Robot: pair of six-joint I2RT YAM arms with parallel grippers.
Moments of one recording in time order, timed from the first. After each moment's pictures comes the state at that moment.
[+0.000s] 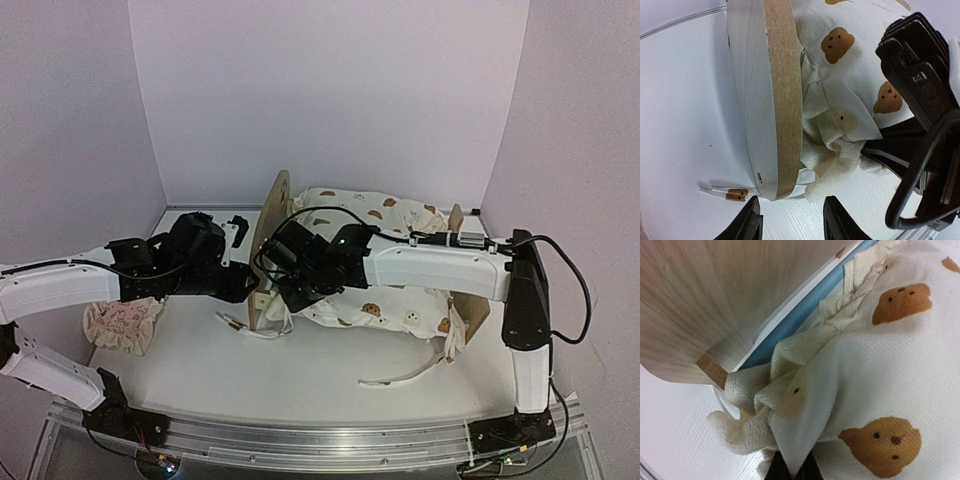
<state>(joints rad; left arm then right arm) -0.91 1.25 0.94 -0.42 -0.19 -0.44 1.14 2.09 1.84 -0.77 0.43 0.43</state>
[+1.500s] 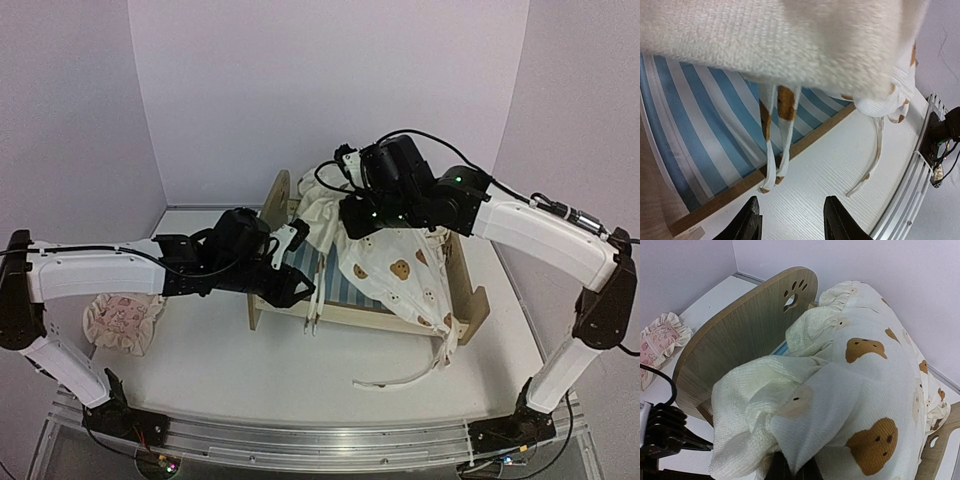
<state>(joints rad) -1.00 1.47 1.09 -0.24 0.05 -0.31 0.95 1.68 1.69 -0.64 0.37 0.17</state>
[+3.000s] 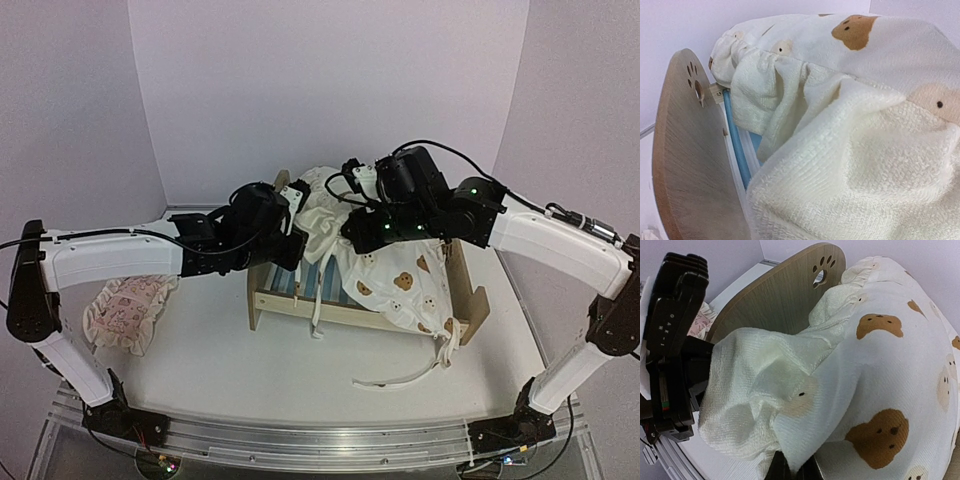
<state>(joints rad) -1.01 1.59 1.30 -0.25 -0.41 -0.19 0.95 1.58 1.55 -0.62 0.19 0.27</state>
